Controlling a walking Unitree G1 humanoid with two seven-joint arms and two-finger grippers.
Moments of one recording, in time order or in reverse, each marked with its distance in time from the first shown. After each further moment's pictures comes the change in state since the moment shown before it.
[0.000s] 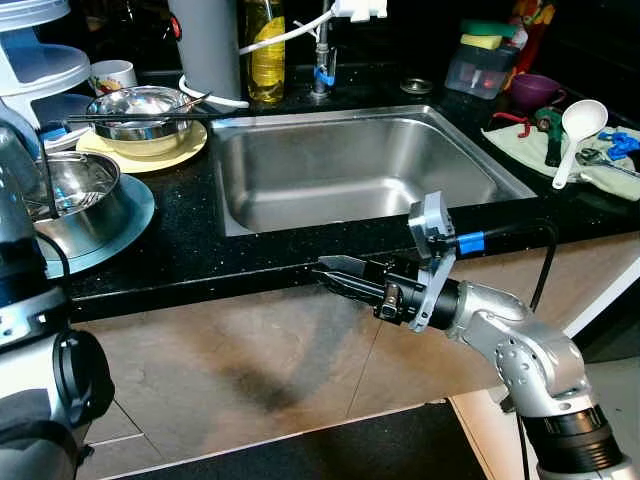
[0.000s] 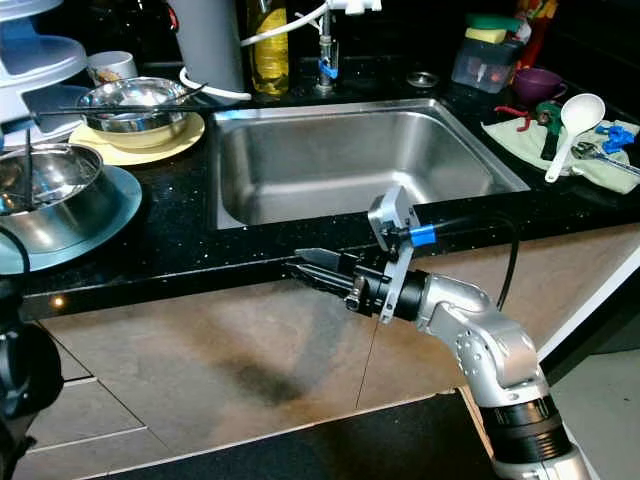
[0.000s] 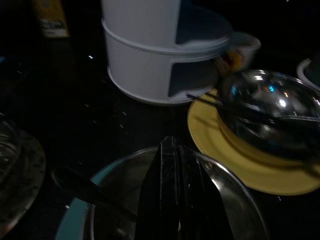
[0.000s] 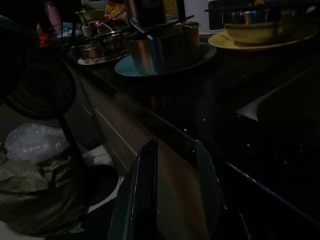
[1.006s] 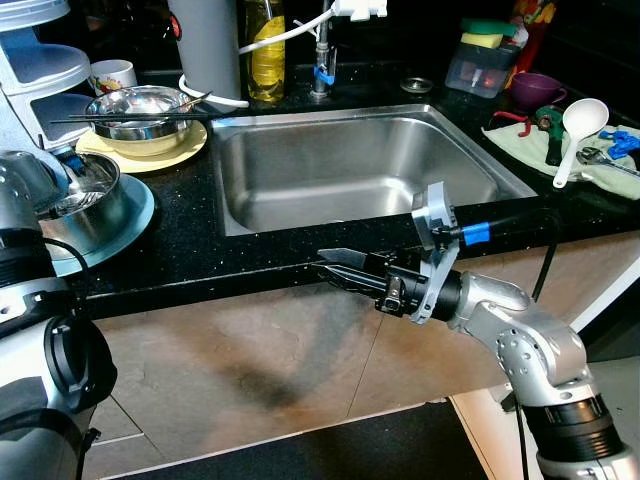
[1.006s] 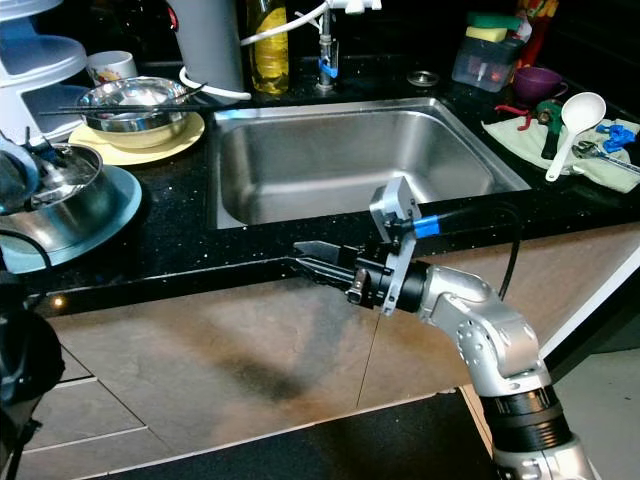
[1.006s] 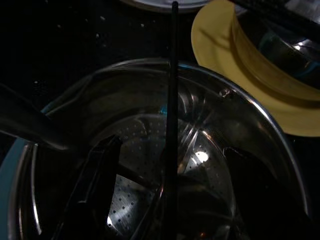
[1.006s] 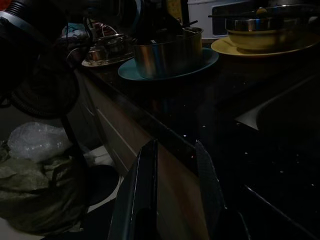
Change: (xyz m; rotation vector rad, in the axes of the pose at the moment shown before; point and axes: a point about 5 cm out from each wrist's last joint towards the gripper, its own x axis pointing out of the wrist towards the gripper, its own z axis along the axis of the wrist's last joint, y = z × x) left arm 0.025 0.002 -0.045 -0.102 0.293 -0.002; right arm 0.000 -0.003 0.007 -0.020 -0.003 0.022
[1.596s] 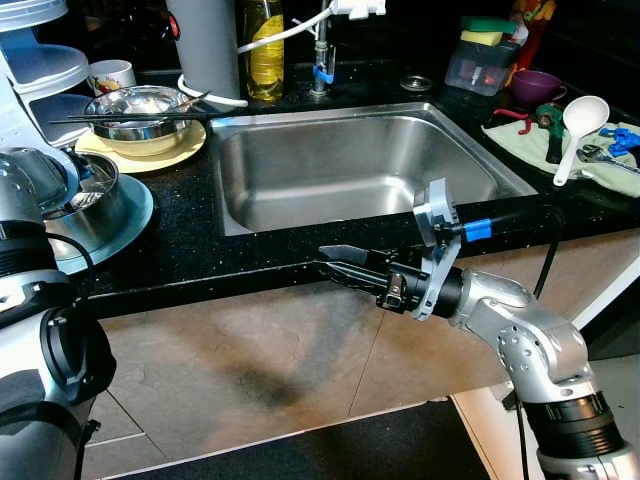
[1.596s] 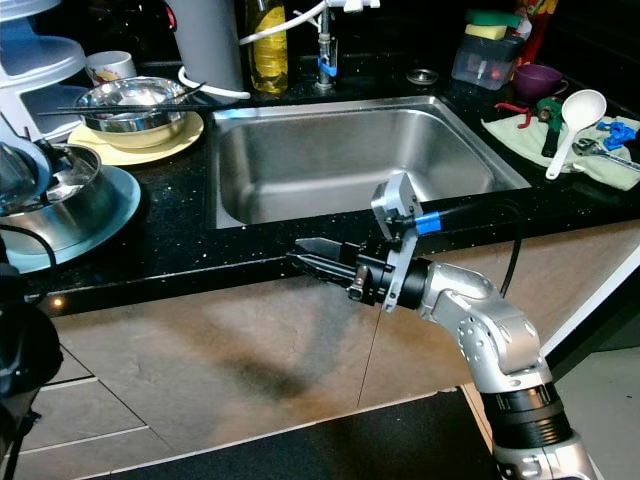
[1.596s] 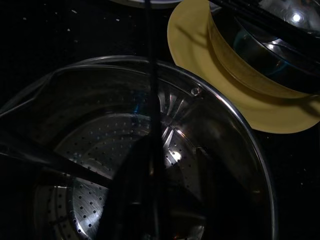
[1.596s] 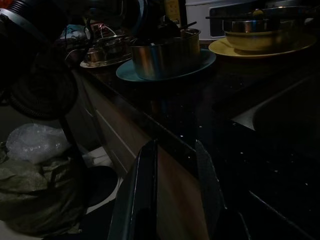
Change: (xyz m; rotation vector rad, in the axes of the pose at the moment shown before) left arm 0.004 -0.007 0.001 -0.043 0.011 -0.057; right arm -0.001 -0.001 0.001 -0.002 -0.001 -0.004
